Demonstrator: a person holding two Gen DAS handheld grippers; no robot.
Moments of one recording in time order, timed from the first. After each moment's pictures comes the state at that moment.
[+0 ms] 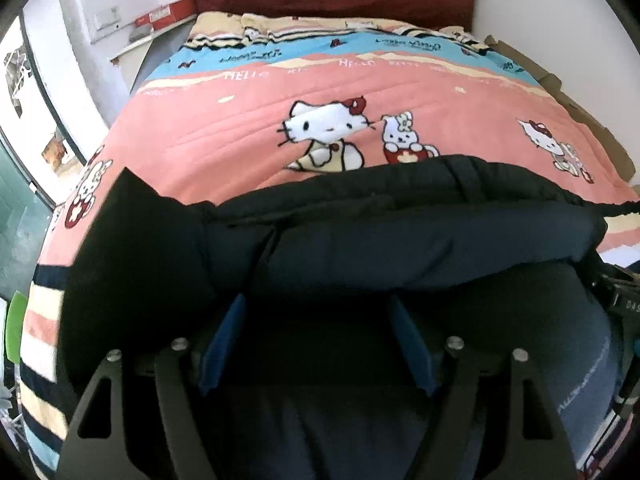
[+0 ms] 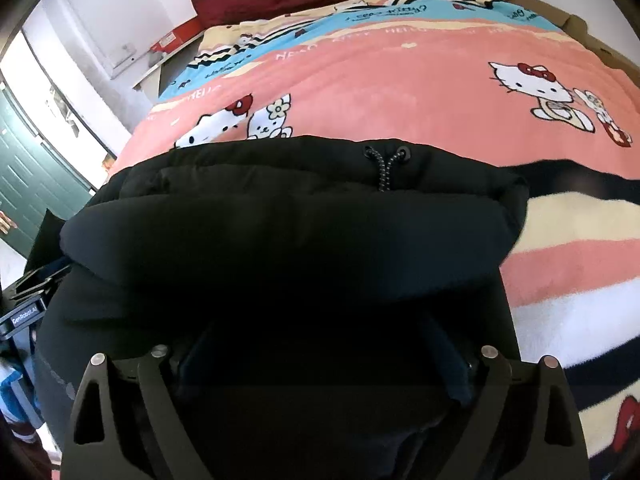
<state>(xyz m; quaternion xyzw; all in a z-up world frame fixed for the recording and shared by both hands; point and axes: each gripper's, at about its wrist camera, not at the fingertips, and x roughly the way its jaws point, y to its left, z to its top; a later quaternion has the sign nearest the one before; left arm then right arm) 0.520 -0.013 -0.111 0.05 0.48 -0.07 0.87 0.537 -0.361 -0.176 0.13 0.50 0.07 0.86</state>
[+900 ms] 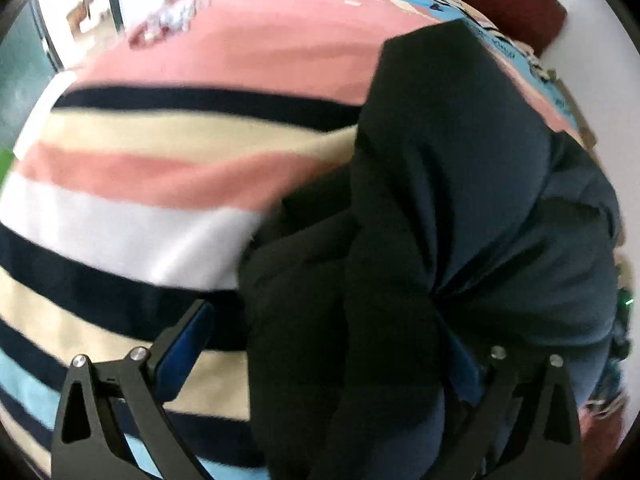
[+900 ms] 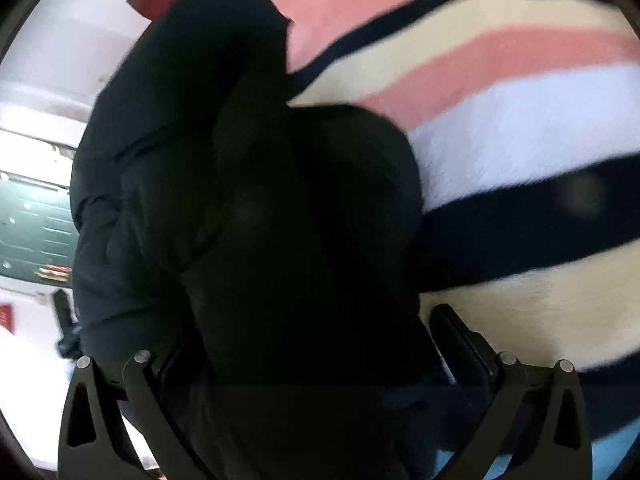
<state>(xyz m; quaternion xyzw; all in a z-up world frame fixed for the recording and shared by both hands) 0.480 0.165 -0.168 -0.14 0.60 -0.05 0.79 0.480 -0.444 -0.238 0.31 0.59 0.12 0.74</state>
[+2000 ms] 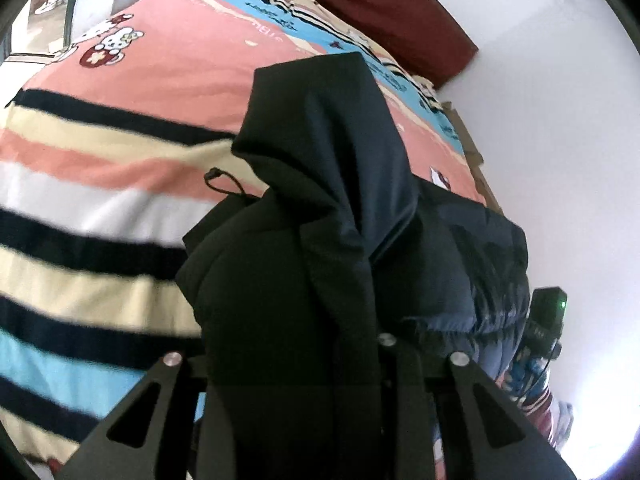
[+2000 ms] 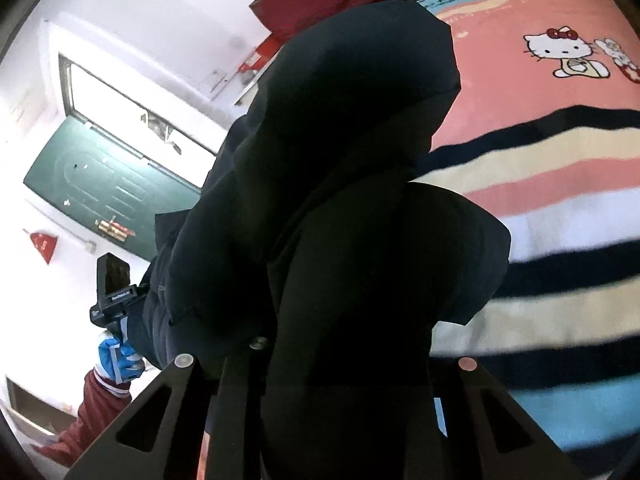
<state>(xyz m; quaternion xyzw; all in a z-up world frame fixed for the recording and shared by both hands) 0.376 0.145 -0.069 -0.24 0.52 -0.20 0.80 0.419 -0.395 -0.115 0.28 0.47 0.25 0.80</state>
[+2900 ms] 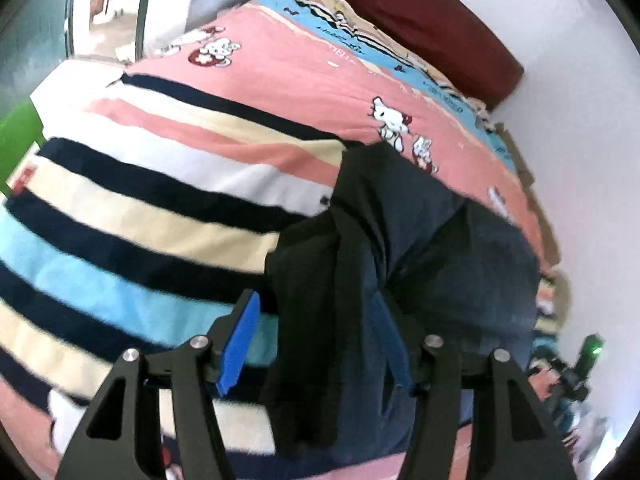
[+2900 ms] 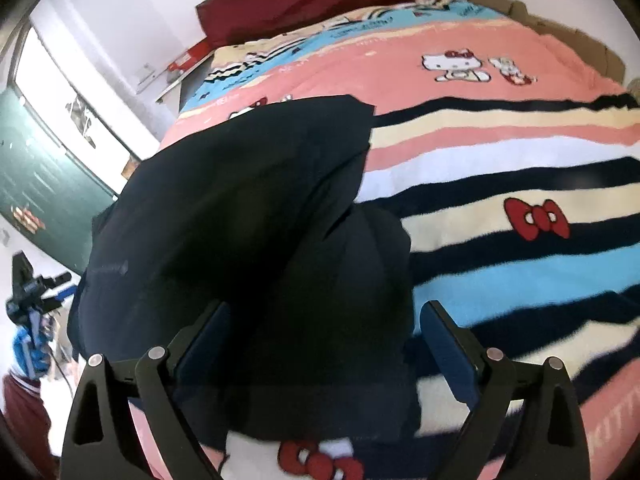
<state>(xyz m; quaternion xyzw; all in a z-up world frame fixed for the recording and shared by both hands) 0.301 0.210 -0.065 -0.20 0.51 -0.08 0.84 0.313 -0.410 -0.122 0.16 0.48 0.07 0.86</state>
